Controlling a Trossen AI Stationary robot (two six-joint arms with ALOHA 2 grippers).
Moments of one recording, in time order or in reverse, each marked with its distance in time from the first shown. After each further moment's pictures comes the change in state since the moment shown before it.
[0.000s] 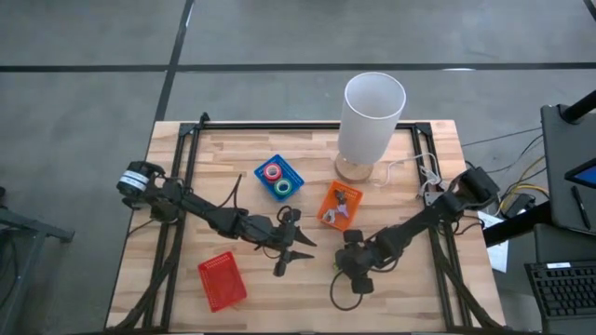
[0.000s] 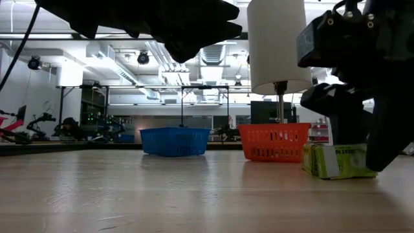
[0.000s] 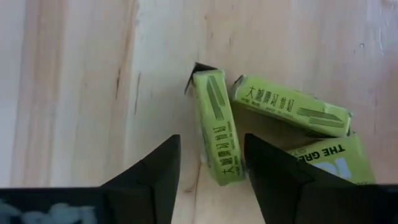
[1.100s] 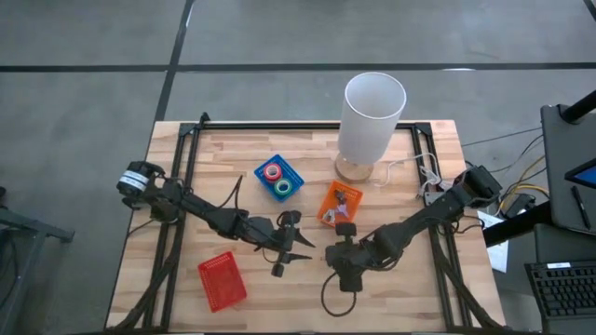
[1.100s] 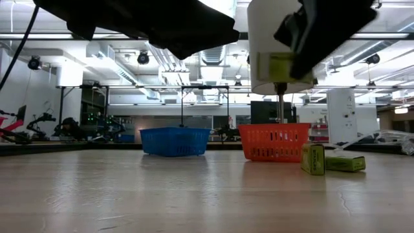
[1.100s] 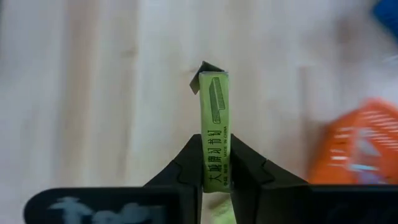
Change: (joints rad) left arm -0.006 0.000 -0.003 -0.039 0.000 0.159; right arm -0.001 -0.022 0.291 -0.254 0.168 -0.021
